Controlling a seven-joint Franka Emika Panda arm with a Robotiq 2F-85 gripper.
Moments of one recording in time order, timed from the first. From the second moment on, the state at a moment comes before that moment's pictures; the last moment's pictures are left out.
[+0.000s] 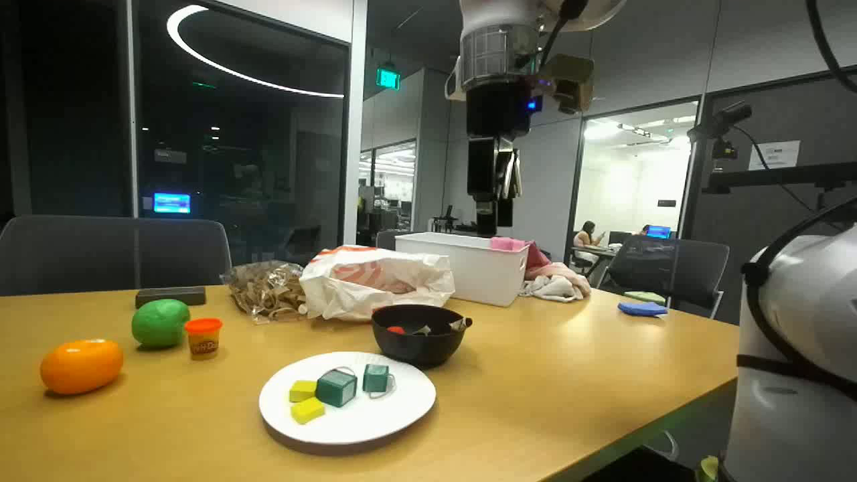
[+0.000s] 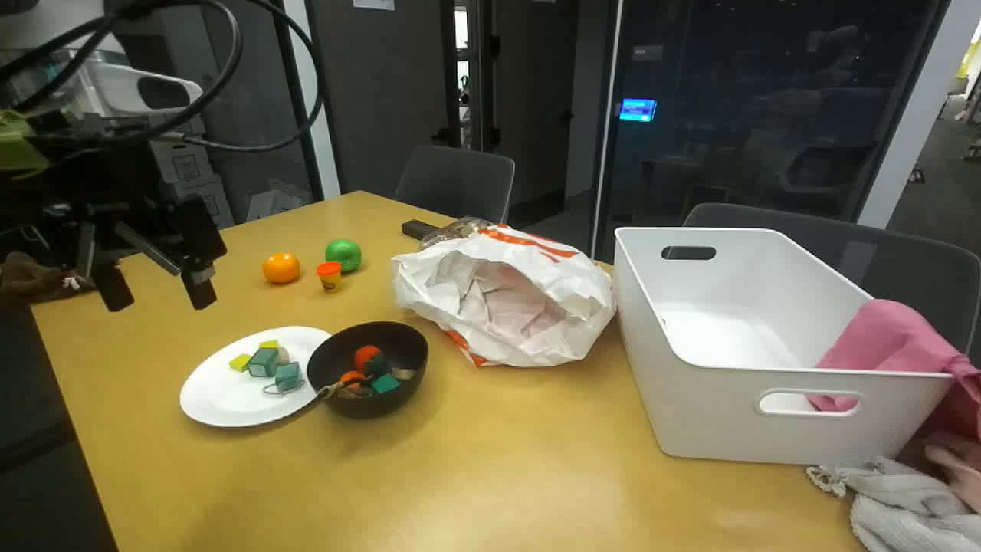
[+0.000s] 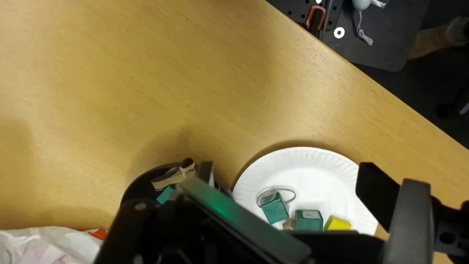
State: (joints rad) arm 0.13 -0.73 0.16 -2.46 0.00 1.69 -0.02
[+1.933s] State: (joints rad) arm 0.08 -0.36 0.02 -2.51 0.03 1.94 -0.04
